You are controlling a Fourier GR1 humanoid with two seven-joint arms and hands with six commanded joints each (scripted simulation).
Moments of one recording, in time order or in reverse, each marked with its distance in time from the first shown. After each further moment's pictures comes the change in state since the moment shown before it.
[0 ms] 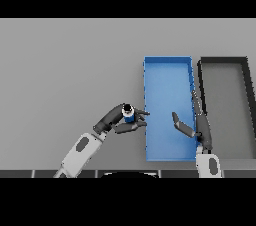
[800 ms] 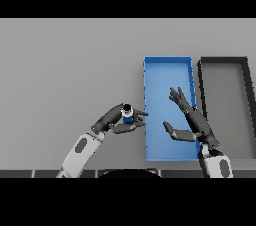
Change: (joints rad) left arm 0.019 -0.038 0.040 -0.016 -0.047 -0.076 0.027; right arm -0.043 -0.127 0.070 -0.379 -0.381 0.260 0.328
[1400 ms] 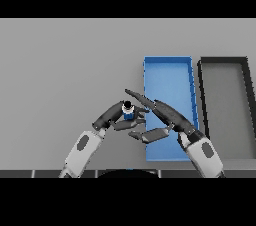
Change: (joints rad) left arm -0.022 -0.045 0.053 0.035 -0.038 -0.043 -0.013; right arm -0.390 0.006 0.209 0.016 -0.025 0.086 0.226
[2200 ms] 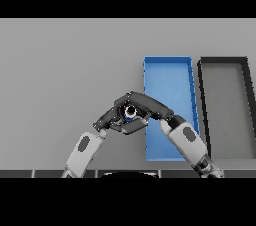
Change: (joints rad) left arm 0.036 -0.028 0.030 -0.012 -0.043 -0.052 0.051; right arm -0.246 0.113 0.058 0.215 -0.010 0.056 0.088
